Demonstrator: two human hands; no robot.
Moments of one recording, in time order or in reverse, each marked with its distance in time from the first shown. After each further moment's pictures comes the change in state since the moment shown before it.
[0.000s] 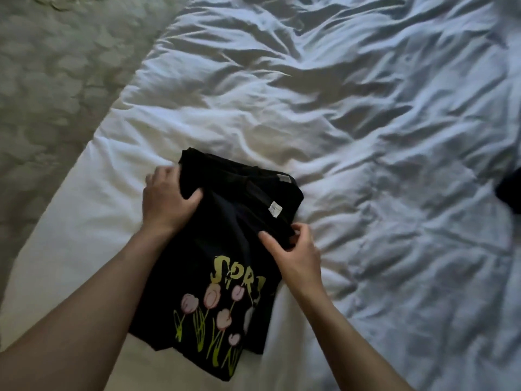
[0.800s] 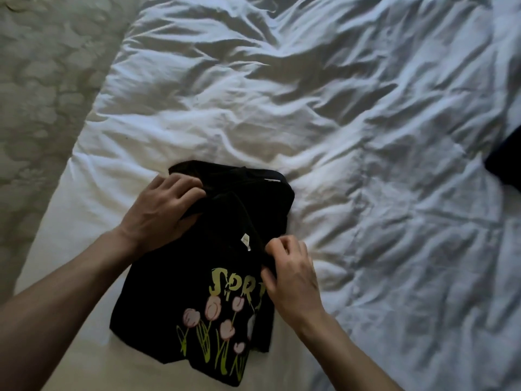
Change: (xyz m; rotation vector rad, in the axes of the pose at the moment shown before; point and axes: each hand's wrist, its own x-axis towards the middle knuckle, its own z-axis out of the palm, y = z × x) left_hand 0.012 0.009 -0.036 0.333 -0.122 0.963; right_hand -0.031 0.002 -0.001 -0.452 0.024 -0.445
